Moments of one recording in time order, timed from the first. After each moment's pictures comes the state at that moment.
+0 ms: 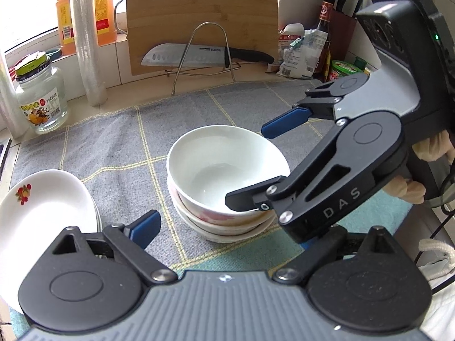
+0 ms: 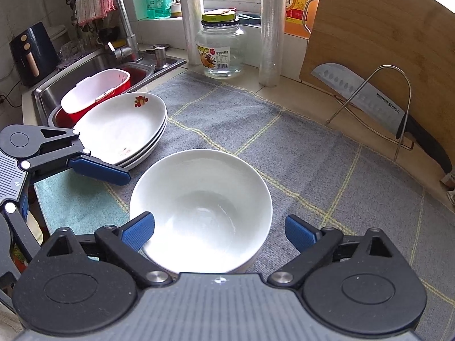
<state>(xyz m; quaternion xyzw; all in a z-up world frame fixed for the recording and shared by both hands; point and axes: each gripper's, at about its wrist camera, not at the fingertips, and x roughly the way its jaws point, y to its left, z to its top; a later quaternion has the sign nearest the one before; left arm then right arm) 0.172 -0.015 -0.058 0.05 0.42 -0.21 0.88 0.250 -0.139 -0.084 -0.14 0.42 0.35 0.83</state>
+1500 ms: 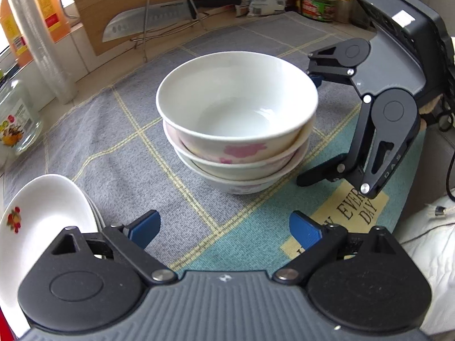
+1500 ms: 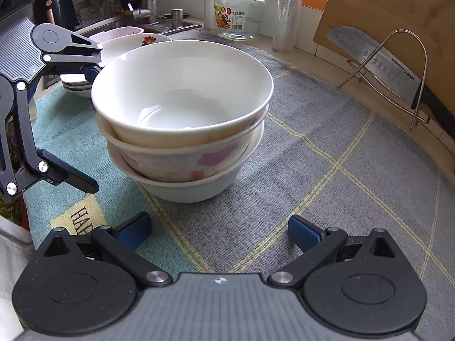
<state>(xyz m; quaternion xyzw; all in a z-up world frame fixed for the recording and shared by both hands) 0.185 -0.006 -0.110 0.20 0.45 -0.28 0.82 0.233 -0.175 -0.163 -0.19 0.39 0.39 0.81</state>
